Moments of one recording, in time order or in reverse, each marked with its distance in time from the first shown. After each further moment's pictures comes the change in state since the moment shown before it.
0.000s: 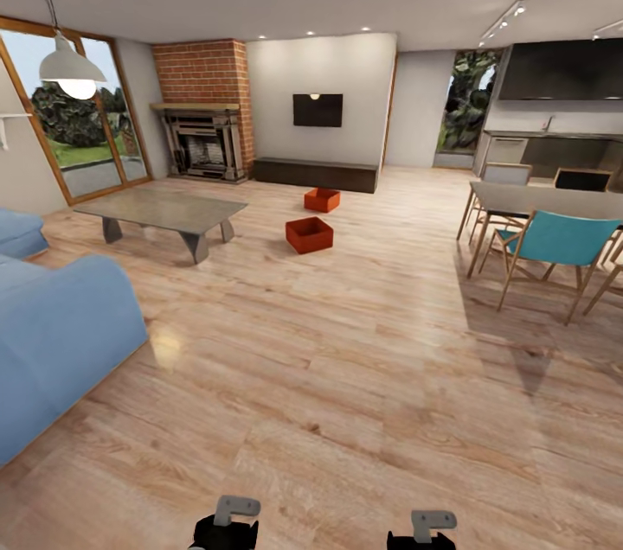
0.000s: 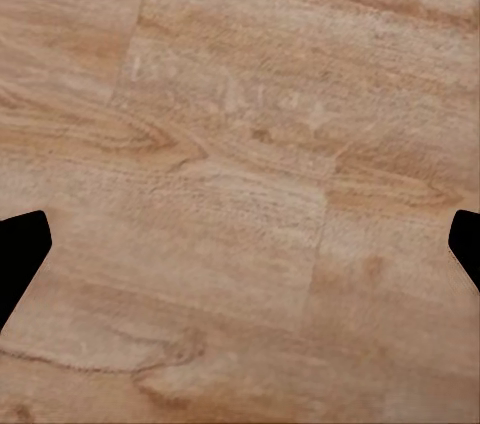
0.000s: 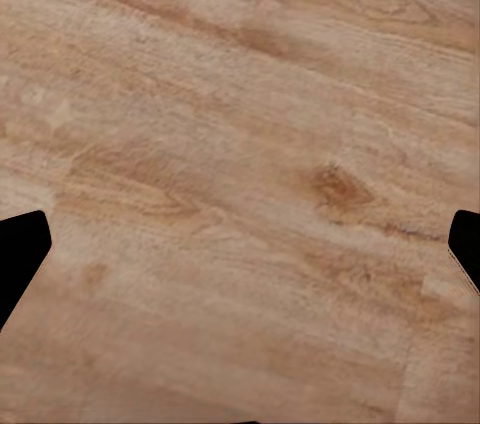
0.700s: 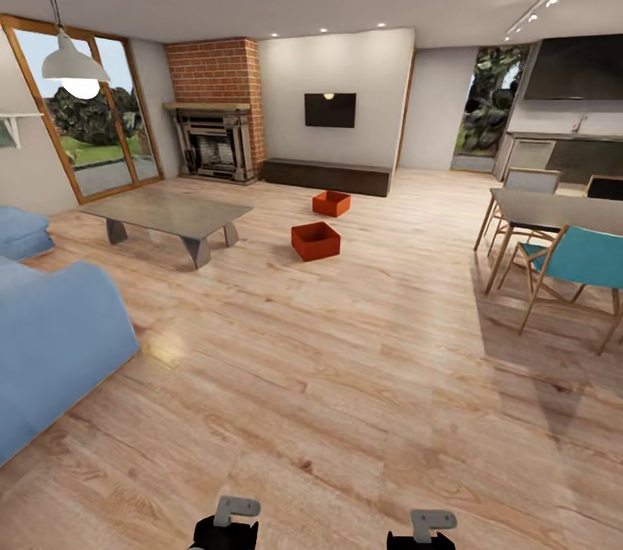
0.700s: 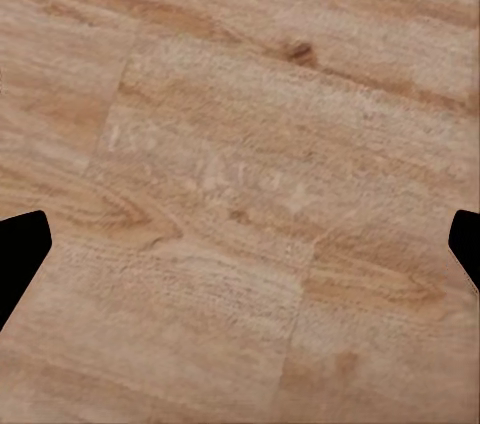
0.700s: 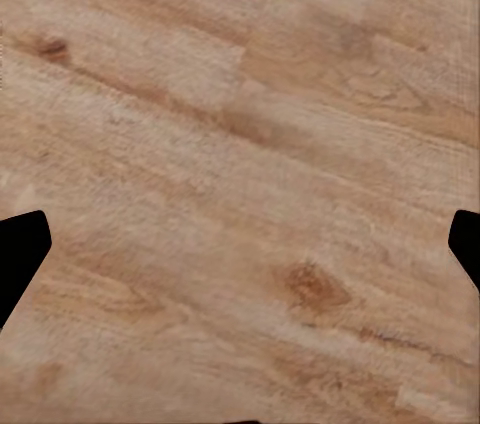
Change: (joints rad) left arm 0.000 0.000 0.000 0.002 0.000 0.000 -0.001; right arm 0.000 0.001 0.000 0.000 -0.002 0.000 0.000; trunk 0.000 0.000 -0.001
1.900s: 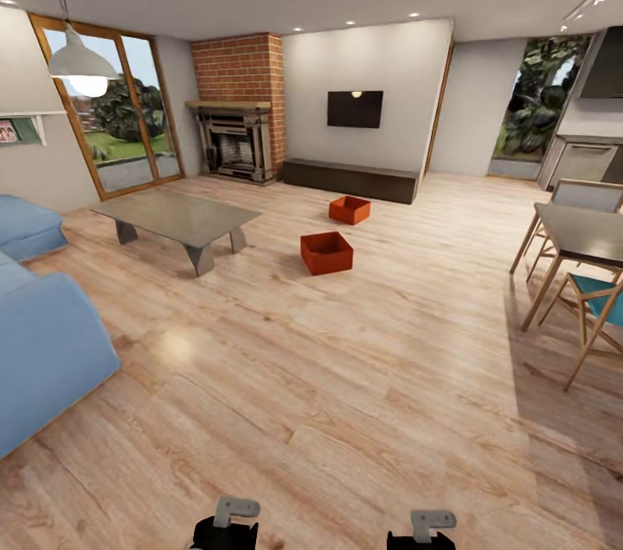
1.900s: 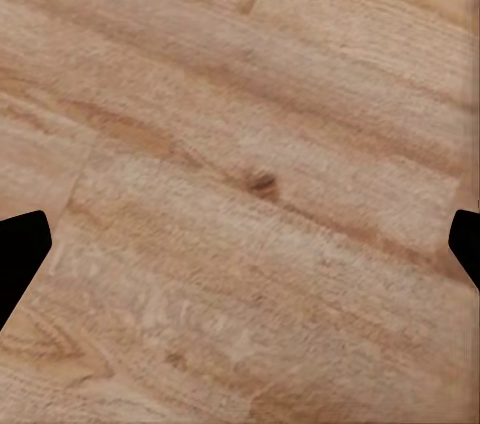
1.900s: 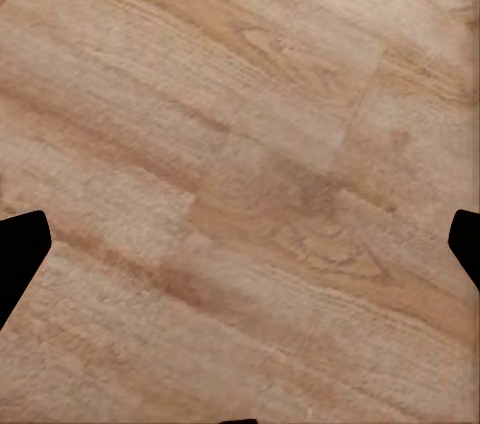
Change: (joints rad) left arm 0.000 0.000 0.000 0.004 -0.003 0.000 0.000; right arm 0.000 -0.001 0.001 0.000 0.006 -0.001 0.000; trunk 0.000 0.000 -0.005
